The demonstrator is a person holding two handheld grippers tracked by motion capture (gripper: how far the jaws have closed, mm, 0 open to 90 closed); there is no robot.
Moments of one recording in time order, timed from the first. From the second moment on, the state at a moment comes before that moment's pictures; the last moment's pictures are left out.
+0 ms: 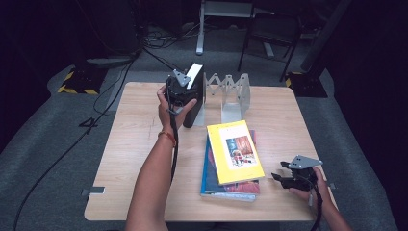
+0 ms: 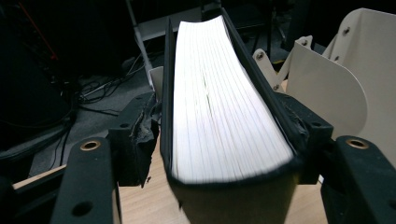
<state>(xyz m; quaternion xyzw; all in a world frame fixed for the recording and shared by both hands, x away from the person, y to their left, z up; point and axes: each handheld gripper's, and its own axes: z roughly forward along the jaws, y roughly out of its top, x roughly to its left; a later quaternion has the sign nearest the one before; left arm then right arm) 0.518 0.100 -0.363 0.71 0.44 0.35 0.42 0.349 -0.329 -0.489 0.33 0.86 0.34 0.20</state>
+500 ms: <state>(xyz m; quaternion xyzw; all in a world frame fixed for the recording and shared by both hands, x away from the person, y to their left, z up) 0.473 0.121 -0.383 0.72 0.41 0.31 0.48 0.350 -0.330 -0.490 0.34 0.86 0.33 0.19</state>
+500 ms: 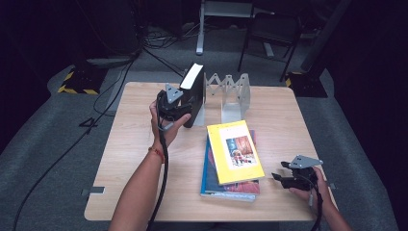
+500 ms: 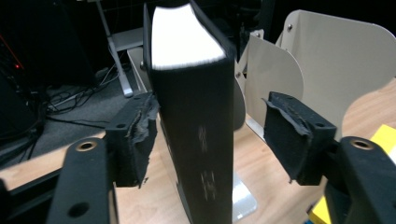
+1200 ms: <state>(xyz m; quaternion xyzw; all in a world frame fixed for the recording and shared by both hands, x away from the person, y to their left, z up) 0.481 0.116 -0.426 0.72 0.43 0.31 0.44 0.350 -0.329 -0.492 0.34 0.86 0.33 0.19</state>
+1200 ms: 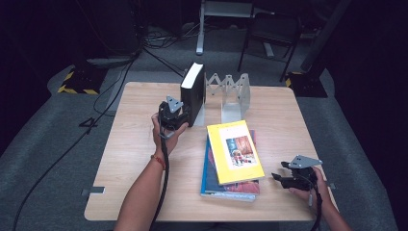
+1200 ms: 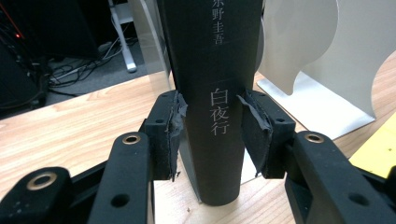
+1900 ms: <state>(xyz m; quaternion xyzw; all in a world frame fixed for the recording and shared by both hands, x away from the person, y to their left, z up) 0.426 0.120 -0.438 0.79 0.37 0.26 0.41 0.347 -0.335 -0.478 0.34 0.85 0.35 0.20</state>
